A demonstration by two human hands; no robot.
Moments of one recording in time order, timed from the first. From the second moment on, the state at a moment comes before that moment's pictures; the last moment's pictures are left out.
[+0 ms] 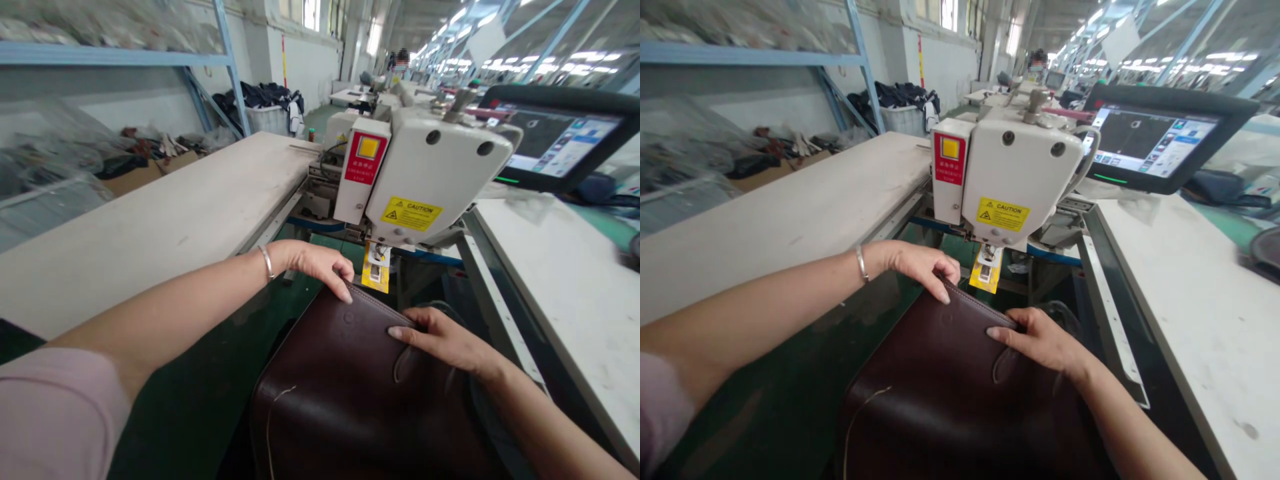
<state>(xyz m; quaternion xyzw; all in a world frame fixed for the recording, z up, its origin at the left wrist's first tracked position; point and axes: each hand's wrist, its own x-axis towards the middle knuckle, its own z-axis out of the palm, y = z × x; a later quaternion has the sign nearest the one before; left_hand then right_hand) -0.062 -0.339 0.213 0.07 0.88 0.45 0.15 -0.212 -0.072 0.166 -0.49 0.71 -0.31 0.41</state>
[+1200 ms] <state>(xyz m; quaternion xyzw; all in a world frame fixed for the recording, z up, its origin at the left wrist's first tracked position) -0.142 -0.396 0.152 -0.01 0.68 0.73 0.00 -0.337 -0.129 0.168 -0.28 0.75 -0.47 0.36</state>
